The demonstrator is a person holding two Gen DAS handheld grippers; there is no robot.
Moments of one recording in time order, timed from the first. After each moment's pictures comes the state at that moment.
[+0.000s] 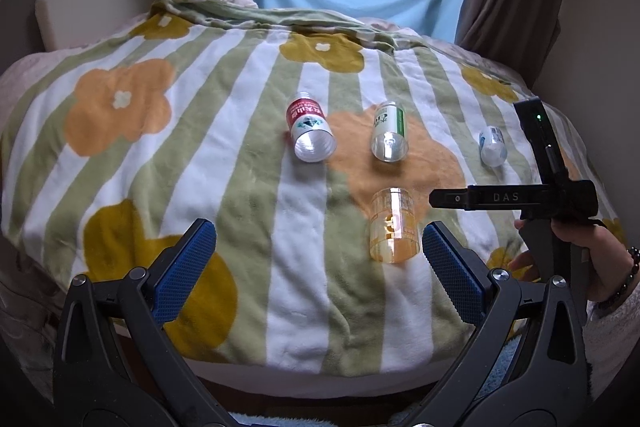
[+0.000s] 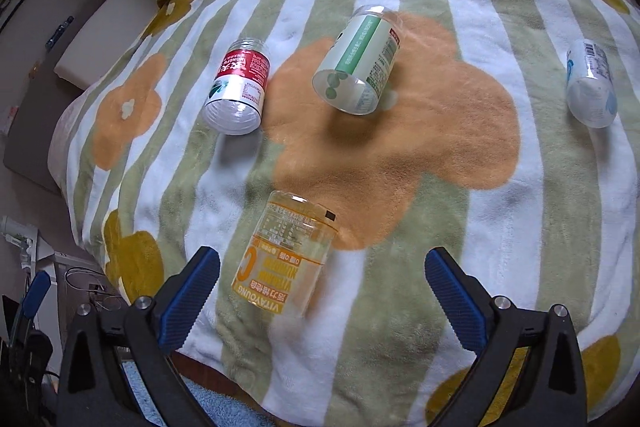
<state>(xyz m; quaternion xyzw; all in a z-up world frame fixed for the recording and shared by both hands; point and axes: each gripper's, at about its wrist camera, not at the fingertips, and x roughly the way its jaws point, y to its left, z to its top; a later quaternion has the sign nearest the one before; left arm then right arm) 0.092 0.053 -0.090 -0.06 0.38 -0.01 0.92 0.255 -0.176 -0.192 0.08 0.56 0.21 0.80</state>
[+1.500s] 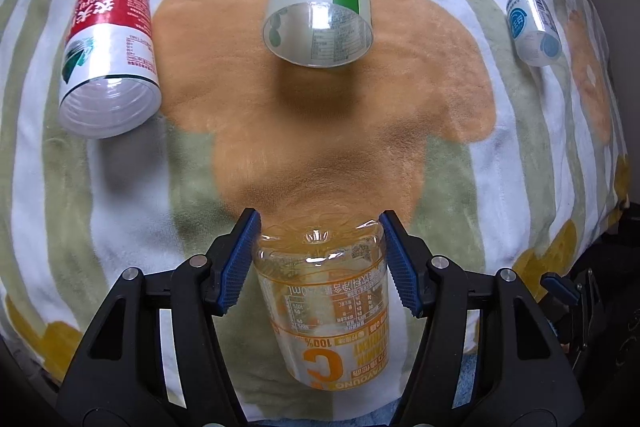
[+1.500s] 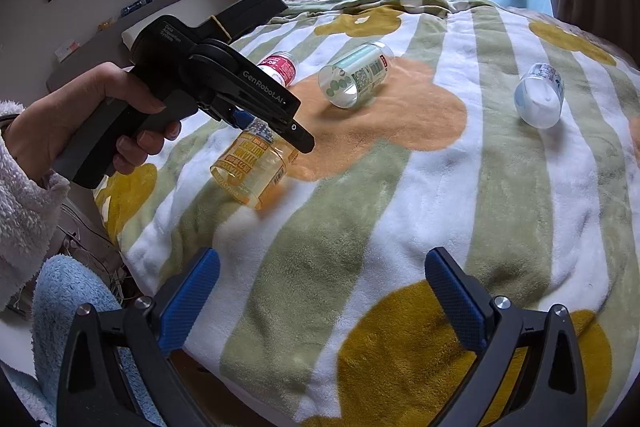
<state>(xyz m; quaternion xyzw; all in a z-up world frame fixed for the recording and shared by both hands) 0.301 -0.054 -0.232 -0.02 0.64 -0.11 0.76 0.151 -0.242 -0.229 0.02 0.40 0.28 0.87</state>
